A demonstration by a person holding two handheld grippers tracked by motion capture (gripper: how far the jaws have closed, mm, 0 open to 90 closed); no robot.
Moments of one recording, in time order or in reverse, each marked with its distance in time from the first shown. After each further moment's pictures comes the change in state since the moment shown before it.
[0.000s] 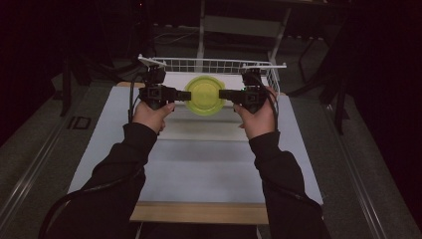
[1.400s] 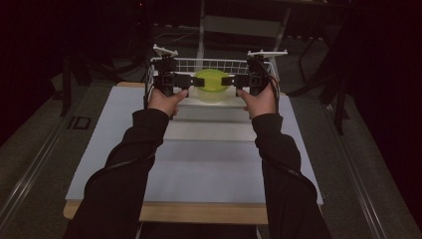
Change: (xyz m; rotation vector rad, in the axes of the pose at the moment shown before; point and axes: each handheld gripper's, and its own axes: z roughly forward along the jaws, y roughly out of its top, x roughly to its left) left arm 0.007 0.029 0.037 -0.074 0.002 0.028; right arm -0.045 0.033 0.026 0.024 -0.048 0.062
